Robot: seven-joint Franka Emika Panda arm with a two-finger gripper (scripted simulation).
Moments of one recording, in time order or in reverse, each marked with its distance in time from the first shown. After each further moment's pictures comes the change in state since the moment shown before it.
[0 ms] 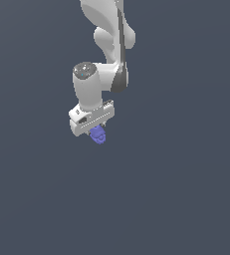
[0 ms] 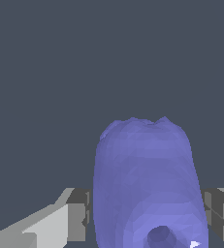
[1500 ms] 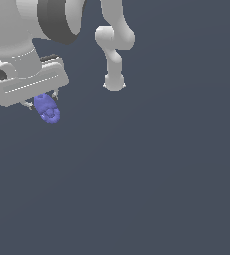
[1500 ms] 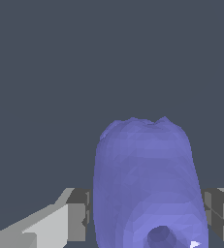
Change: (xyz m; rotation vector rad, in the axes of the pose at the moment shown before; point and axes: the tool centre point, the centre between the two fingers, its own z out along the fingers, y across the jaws) arm -0.071 0.139 -0.187 -0.001 -0.001 0.001
